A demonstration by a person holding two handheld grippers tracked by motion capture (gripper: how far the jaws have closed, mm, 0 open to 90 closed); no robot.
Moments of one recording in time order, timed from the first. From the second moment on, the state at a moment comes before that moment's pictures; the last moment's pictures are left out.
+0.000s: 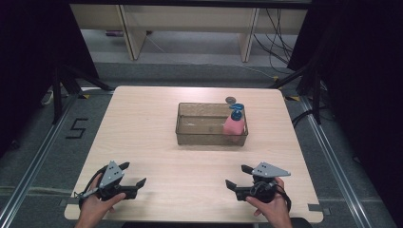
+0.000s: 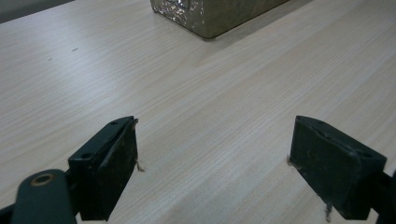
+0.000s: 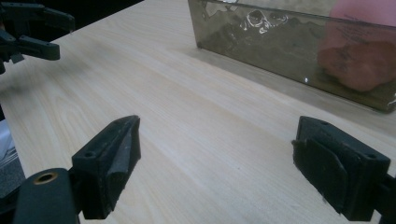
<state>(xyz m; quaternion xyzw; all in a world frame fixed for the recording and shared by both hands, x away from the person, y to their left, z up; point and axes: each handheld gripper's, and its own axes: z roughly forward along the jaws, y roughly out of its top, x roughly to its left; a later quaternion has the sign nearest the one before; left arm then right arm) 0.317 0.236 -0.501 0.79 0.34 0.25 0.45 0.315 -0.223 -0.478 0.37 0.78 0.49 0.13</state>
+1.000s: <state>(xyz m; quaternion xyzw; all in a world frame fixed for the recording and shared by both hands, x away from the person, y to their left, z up) 0.317 0.236 -0.501 0.79 0.34 0.25 0.45 0.301 -0.229 -0.487 0.37 0.79 0.47 0.11</state>
